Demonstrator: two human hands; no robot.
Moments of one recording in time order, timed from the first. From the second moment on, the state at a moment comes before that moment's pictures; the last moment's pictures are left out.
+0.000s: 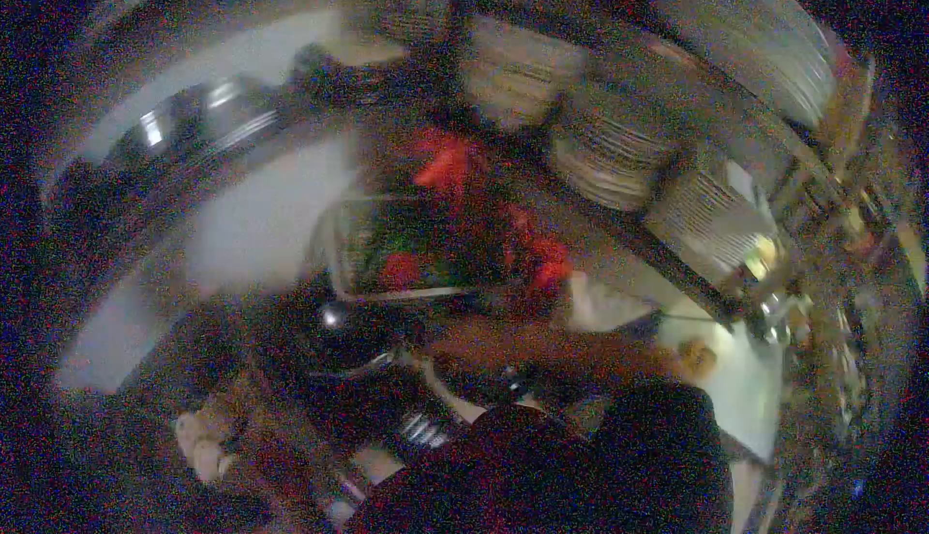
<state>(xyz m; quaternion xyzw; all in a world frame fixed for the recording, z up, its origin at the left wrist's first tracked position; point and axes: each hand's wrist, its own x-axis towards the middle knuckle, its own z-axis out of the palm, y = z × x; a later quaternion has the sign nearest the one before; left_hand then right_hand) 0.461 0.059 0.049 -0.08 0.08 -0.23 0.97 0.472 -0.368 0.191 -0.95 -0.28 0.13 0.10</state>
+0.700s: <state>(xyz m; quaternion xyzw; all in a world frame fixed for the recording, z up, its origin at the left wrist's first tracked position) 0.432 -0.372 0.272 0.22 -0.28 -0.50 0.79 0.257 -0.561 0.312 -0.73 0.16 -0.65 0.15</state>
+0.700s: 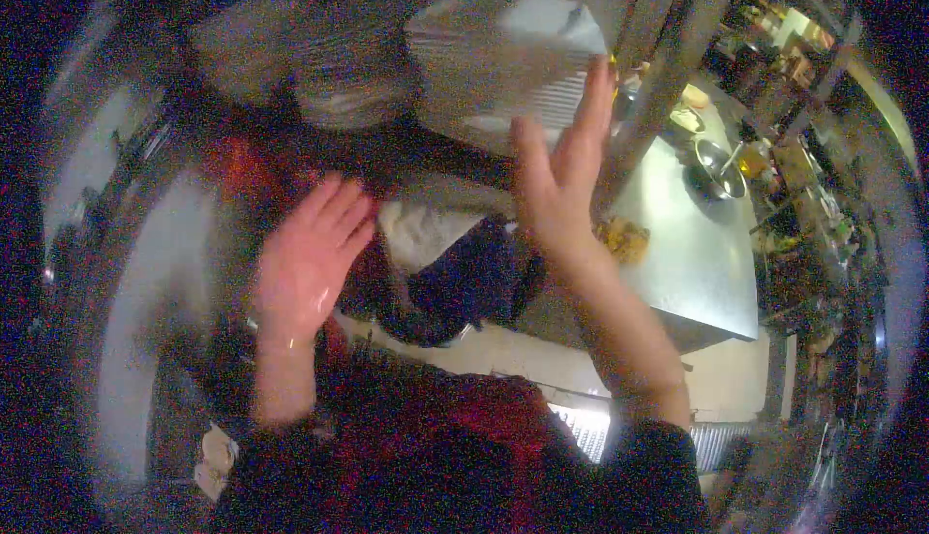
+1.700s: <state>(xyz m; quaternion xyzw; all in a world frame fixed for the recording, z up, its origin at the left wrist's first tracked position) 0.452 -0.540 0.324 0.08 -0.07 -0.62 0.77 0.275 -0.619 0.346 -0.45 0.30 -0.63 0.56</state>
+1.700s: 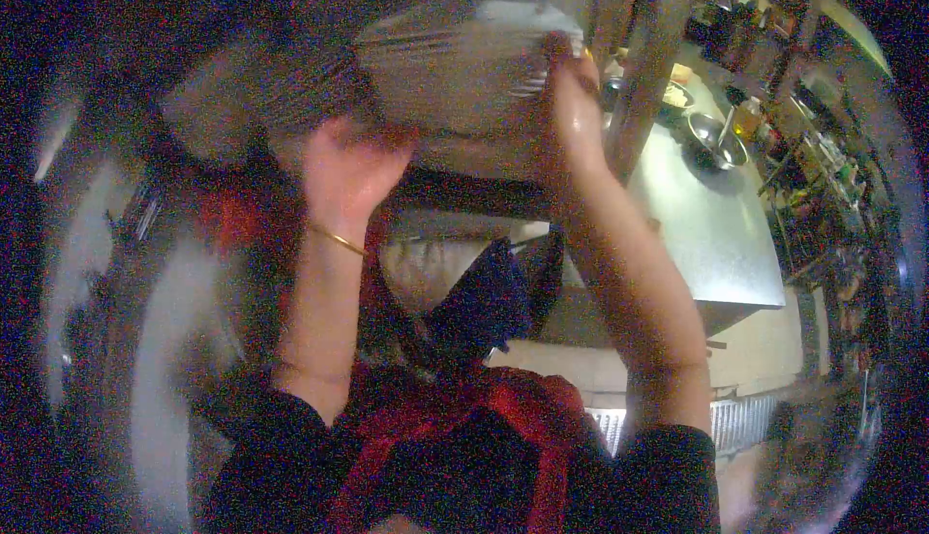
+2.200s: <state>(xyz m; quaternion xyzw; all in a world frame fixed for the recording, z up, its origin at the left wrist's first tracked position) 0.397 -0.612 0.329 -0.01 -0.19 -0.57 0.80 0.281 -0.646 0.355 -0.42 0.20 -0.58 0.67</state>
